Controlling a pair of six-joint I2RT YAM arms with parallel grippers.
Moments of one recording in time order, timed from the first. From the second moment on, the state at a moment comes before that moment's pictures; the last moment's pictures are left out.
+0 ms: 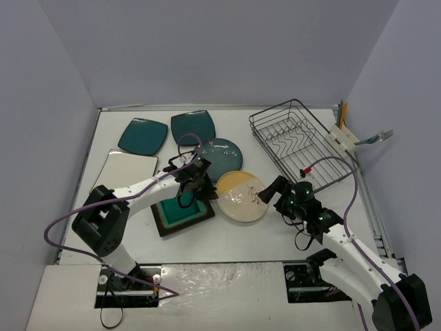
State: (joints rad) left arm -0.70 1.63 1.07 -0.44 0.07 -1.10; right arm 0.42 0.83 0.36 -0.19 0.01 0.91
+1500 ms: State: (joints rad) left arm -0.63 1.45 0.91 -0.37 0.08 -1.28; right arm 0.81 1.24 0.18 0.52 0.20 1.37
